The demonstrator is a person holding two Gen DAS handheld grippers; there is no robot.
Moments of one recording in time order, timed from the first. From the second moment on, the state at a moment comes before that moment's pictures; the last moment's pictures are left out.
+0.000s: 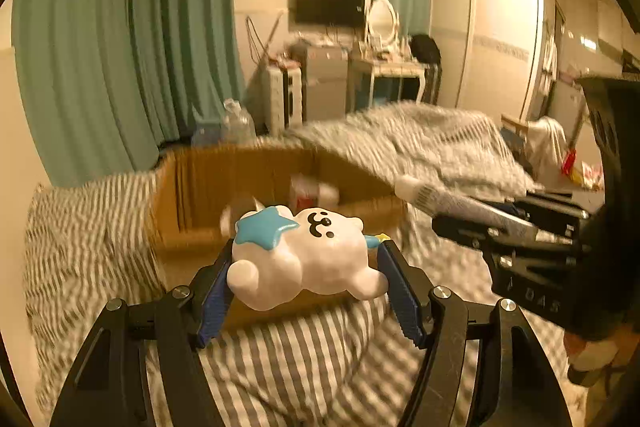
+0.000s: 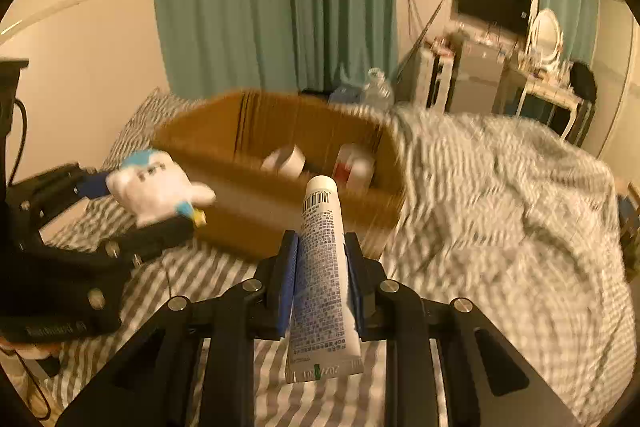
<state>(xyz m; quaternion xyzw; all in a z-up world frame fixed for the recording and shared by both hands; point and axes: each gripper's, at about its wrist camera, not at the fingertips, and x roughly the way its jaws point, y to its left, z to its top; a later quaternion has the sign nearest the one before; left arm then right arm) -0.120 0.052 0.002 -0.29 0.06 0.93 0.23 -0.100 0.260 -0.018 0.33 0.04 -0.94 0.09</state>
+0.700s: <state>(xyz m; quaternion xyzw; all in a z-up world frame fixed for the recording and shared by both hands) -0.328 0.065 0.015 -0.38 0.09 0.91 0.15 -0.275 0.249 0.015 0.32 0.04 -0.94 0.13</state>
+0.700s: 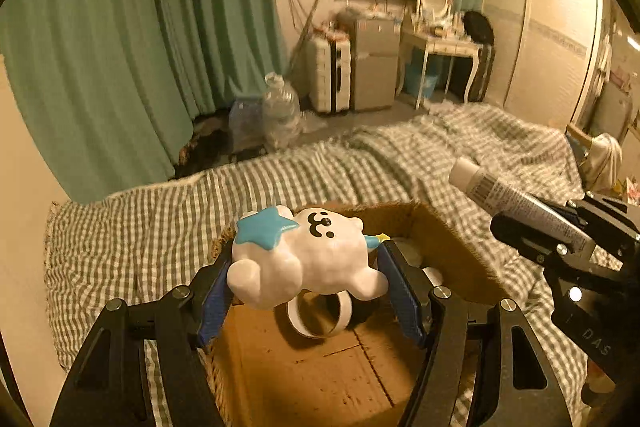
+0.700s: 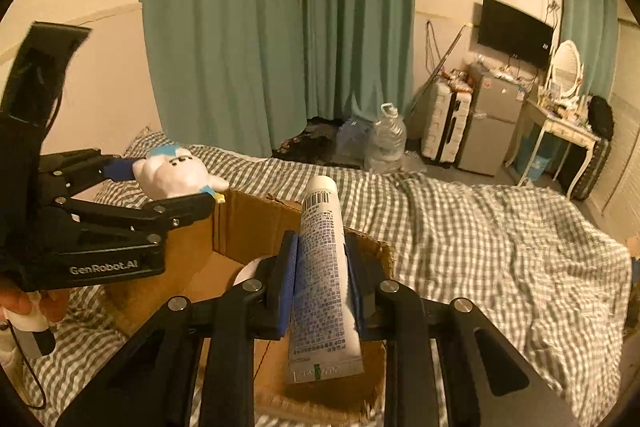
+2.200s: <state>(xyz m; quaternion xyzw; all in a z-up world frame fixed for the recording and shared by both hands) -0.304 0.061 0.027 -0.37 0.10 0.92 0.06 -0.265 0.282 0.003 0.35 -0.05 -0.93 0.11</state>
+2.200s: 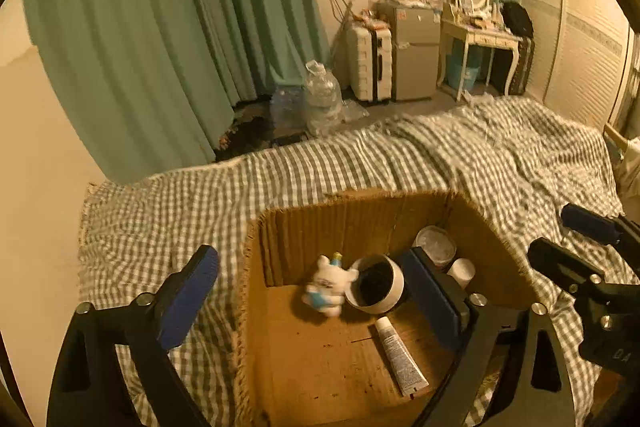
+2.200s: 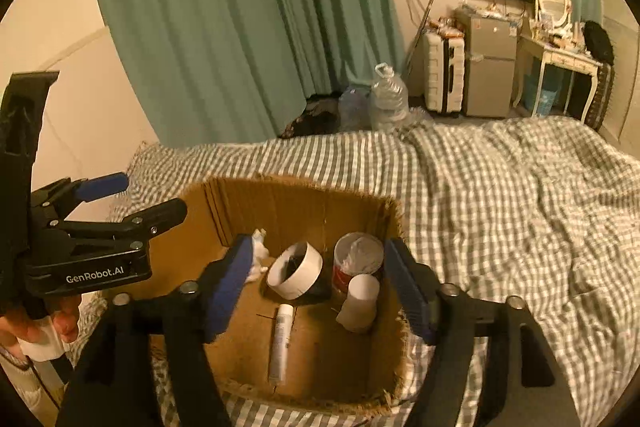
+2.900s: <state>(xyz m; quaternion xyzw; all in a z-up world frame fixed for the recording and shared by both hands) -0.195 0.067 0.098 -0.23 0.08 0.97 0.01 -0.174 0.315 0.068 0.26 -0.05 -0.96 0.07</state>
